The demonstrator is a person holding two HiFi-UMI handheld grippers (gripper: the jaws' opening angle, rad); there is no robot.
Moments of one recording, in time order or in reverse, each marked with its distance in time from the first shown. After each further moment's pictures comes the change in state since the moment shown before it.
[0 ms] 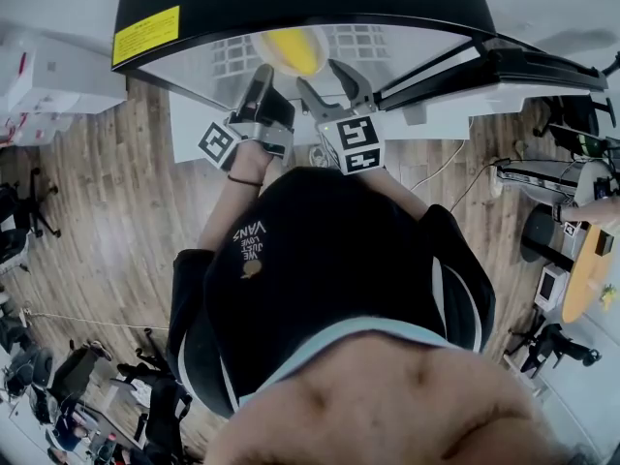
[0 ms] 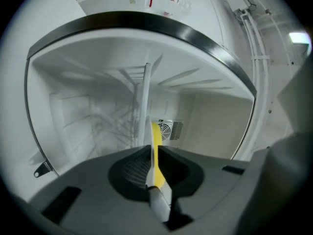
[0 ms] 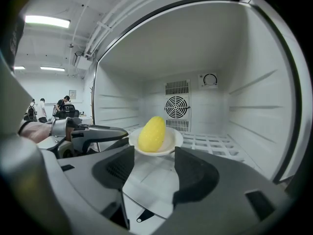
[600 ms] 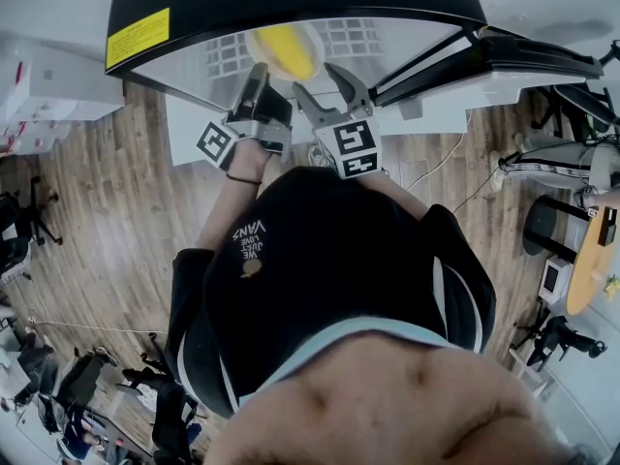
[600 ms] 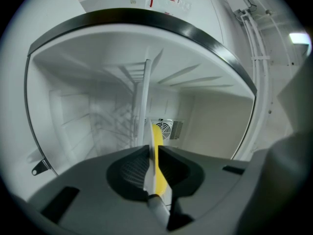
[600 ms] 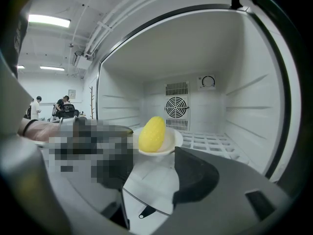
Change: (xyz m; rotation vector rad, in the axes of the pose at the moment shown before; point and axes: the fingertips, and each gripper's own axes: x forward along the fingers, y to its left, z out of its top) left arm 0.001 -0.003 -0.001 0.002 -0.003 -0.002; right arm -0.014 0.007 0.000 -0.004 -0.001 -0.010
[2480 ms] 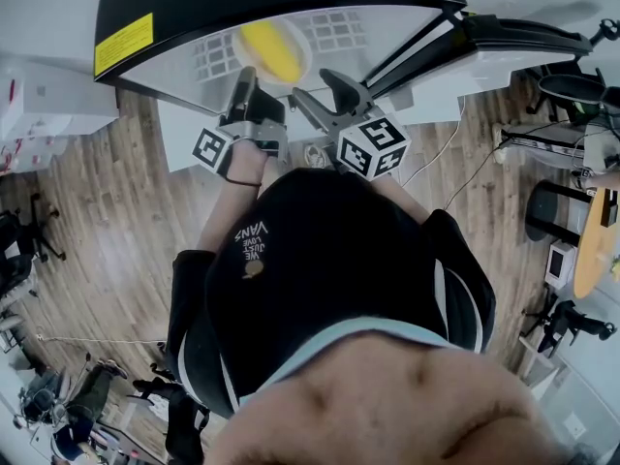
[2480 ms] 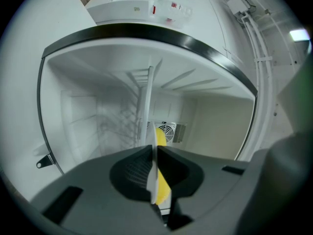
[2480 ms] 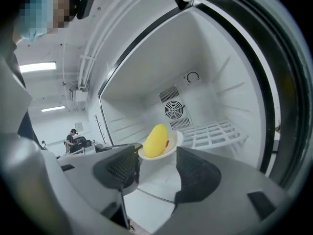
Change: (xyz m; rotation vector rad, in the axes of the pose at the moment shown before) left arm -0.008 0.003 0.000 -0.028 -0.062 0.057; right arm -0.035 -0.001 0.009 0.327 -0.094 0.151
